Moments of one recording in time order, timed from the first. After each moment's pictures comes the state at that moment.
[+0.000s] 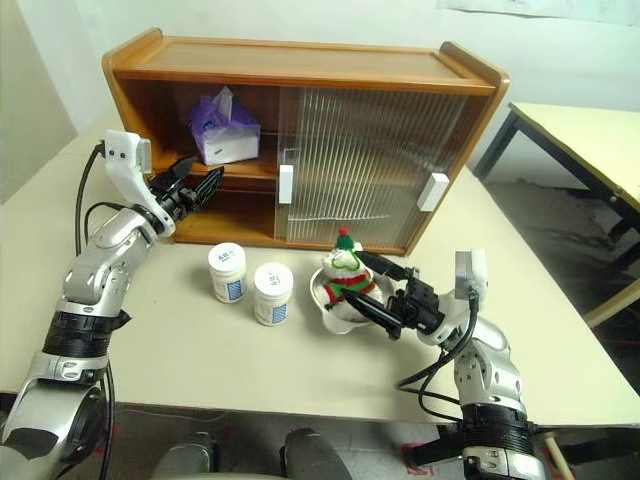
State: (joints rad) left arm -0.59 0.26 0.00 0.09 -0.32 0.30 -0.35; right arm -0.14 -0.47 -0.25 0.27 0.66 0.00 1.40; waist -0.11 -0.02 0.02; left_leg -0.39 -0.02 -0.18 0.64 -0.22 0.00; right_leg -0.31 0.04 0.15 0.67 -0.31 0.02
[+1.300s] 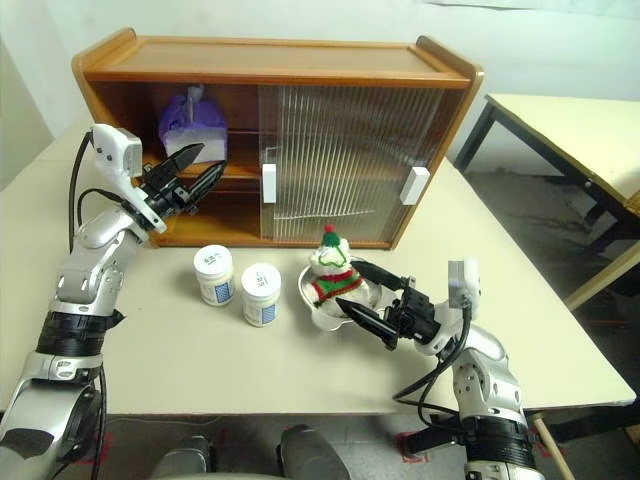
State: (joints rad) left arm -0.50 0.35 0.03 0.01 -0.34 0.16 -0.64; right arm -0.09 -0.46 -0.22 0.22 0.65 0.01 1.38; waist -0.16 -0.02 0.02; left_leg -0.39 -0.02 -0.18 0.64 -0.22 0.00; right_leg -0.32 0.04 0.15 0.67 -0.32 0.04
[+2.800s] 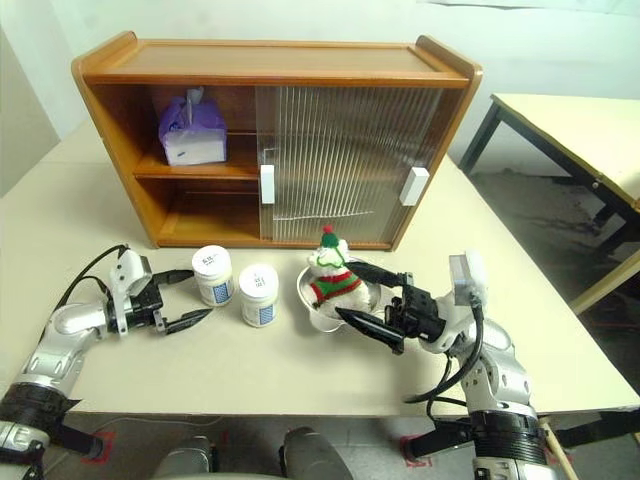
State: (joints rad) left arm -0.24 0.49 -0.07 0.38 -0.16 -0.18 -1.00; right arm -0.09 -0.51 -0.22 0.14 0.68 0.06 1.45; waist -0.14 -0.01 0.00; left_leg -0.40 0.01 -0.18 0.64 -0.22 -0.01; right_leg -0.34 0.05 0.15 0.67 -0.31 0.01
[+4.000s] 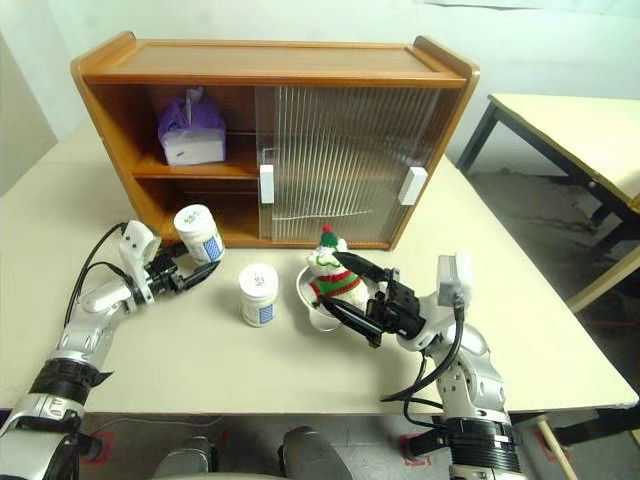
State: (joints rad) left arm -0.42 0.35 -0.01 0.46 -0.16 -0.08 -0.70; right arm -0.08 -0.41 -0.19 0.06 0.69 0.04 1.34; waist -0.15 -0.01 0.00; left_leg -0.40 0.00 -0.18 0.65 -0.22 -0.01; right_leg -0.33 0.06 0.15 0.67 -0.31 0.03
